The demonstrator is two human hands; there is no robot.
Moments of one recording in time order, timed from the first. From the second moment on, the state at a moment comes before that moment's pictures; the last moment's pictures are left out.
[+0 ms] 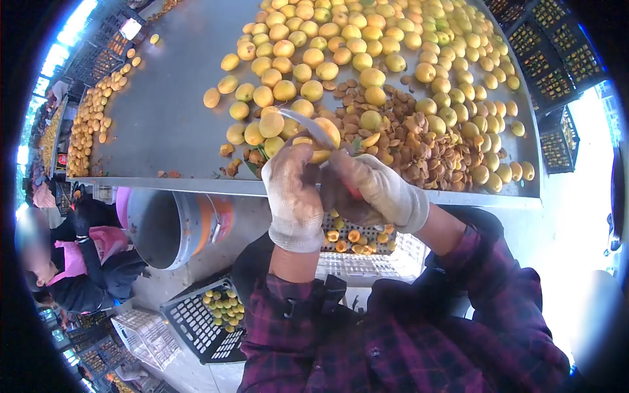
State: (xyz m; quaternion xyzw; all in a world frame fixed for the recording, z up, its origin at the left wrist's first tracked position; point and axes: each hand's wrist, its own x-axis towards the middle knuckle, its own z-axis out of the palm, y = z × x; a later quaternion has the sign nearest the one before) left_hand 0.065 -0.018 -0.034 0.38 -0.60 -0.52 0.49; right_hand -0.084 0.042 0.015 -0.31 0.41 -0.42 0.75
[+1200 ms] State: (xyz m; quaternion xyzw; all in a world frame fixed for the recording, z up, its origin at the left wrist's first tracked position) left_hand 0.042 0.021 0.006 0.26 -0.45 -0.78 0.36; right_hand -0.119 0.065 0.032 -0.29 0.51 -0.52 0.62
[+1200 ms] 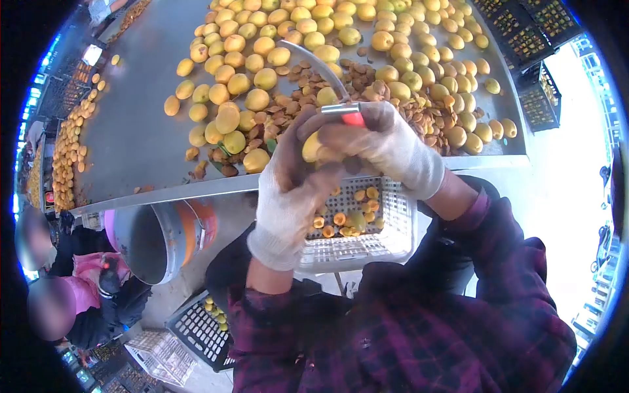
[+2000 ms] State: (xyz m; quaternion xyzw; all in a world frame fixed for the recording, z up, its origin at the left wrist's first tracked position) left_hand 0.034 0.017 0.009 0.37 -0.40 -0.80 0.26; right_hand -0.105 0.039 0.022 -0.41 0.41 -0.72 0.39
